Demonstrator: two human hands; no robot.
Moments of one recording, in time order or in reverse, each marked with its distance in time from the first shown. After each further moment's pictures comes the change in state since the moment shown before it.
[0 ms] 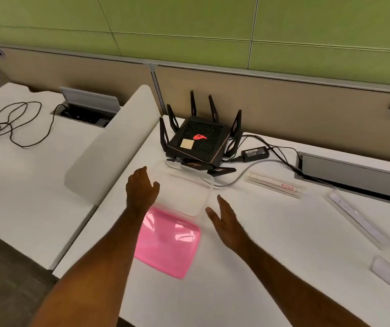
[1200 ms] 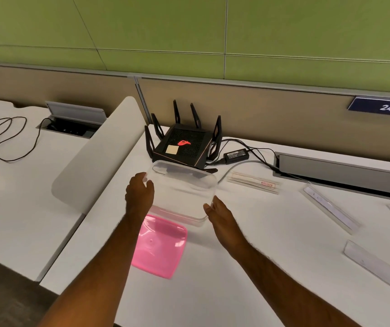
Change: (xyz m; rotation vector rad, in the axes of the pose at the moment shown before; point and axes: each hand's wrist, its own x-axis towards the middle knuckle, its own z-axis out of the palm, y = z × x) left_hand -0.038 0.041 -0.006 -0.478 0.073 -0.037; right_hand -0.052 -0.027 -0.031 0.438 0.074 0.001
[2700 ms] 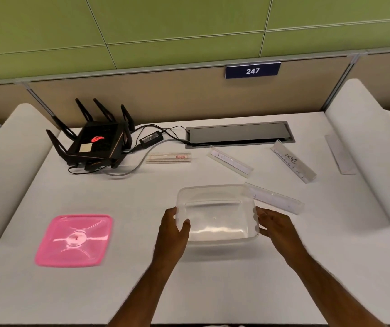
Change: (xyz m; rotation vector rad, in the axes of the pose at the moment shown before) left_hand -0.326 0.108 0.156 -0.136 -0.511 0.115; right_hand -0.240 0.083 -0.307 0.183 0.477 0.034
